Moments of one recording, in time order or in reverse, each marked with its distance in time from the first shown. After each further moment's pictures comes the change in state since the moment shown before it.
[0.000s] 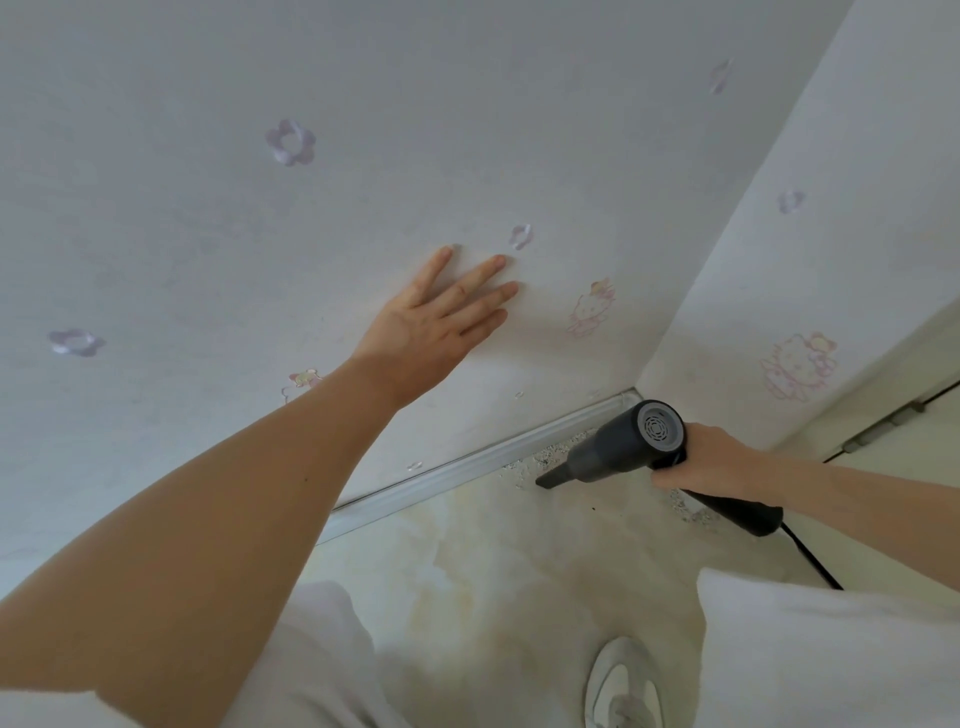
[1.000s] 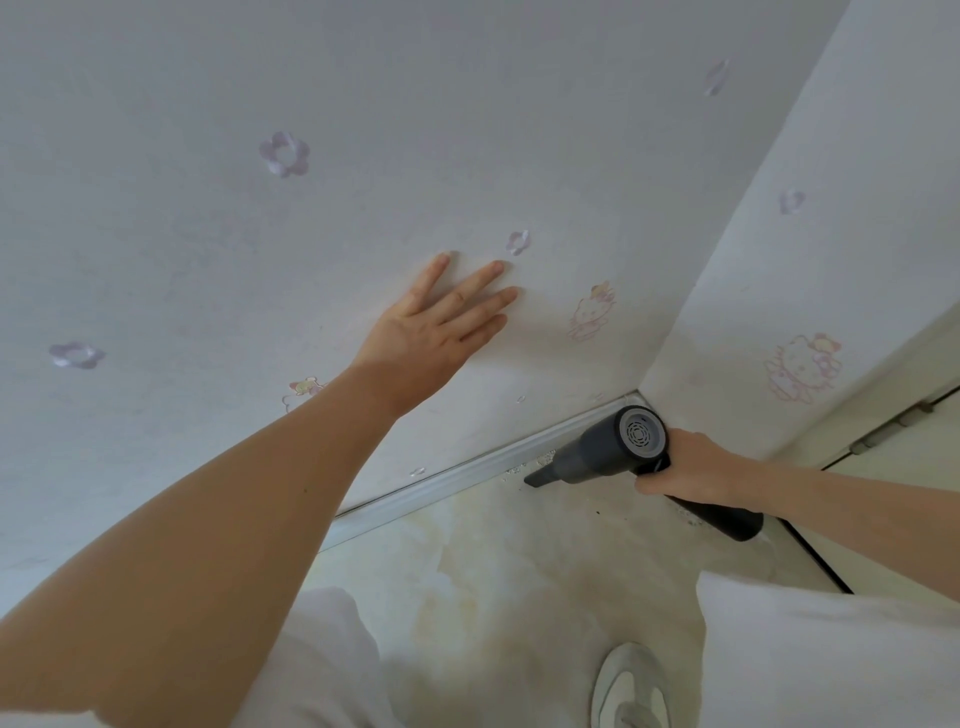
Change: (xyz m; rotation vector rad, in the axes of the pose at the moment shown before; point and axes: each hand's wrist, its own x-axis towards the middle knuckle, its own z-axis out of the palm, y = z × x) left_hand -0.001 0.001 0.001 0.008 0.064 -0.006; right_hand 0.002 -0.013 0.009 0.007 0.010 -0.051
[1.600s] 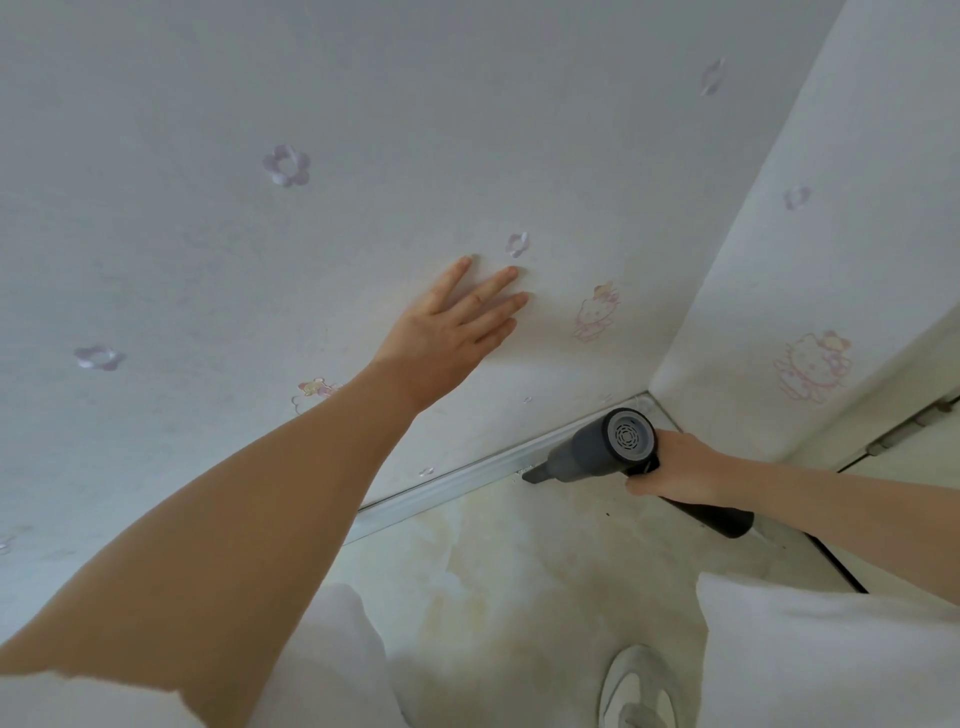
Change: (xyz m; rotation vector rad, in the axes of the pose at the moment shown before) left_hand 0.012 0.002 -0.006 0.041 -0.025 0.036; right_hand 0.008 -0.005 0.008 -0.019 -0.038 -0.045
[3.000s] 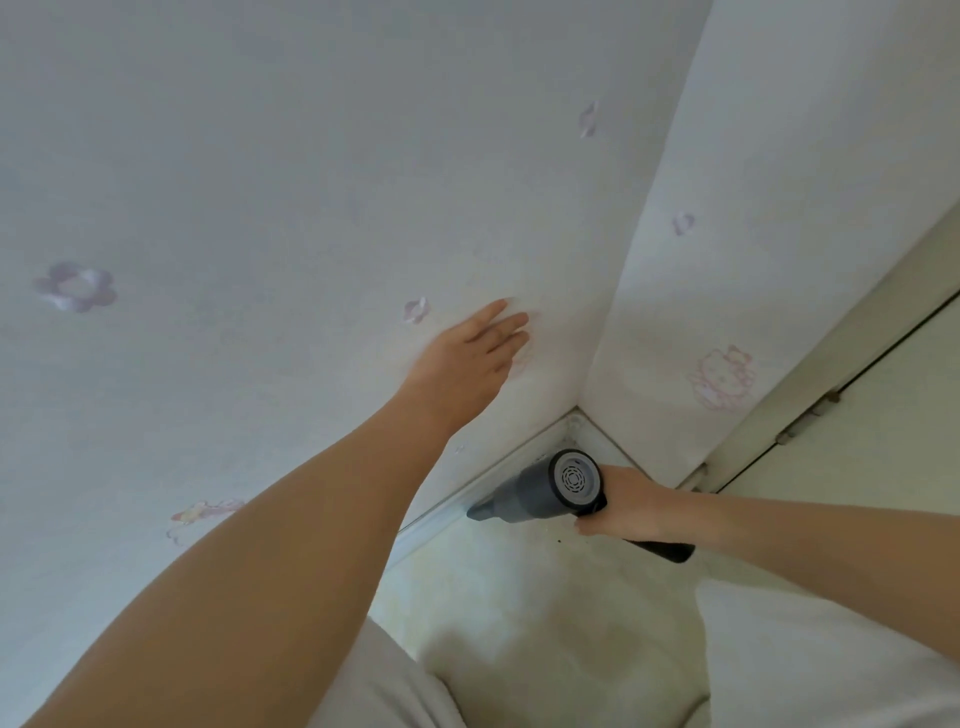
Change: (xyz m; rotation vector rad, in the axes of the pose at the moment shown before) left_hand 0.114 0.020 -0.025 0.004 -0.163 0.312; right_hand 0.007 0.005 -0.003 0.115 0.003 0.091
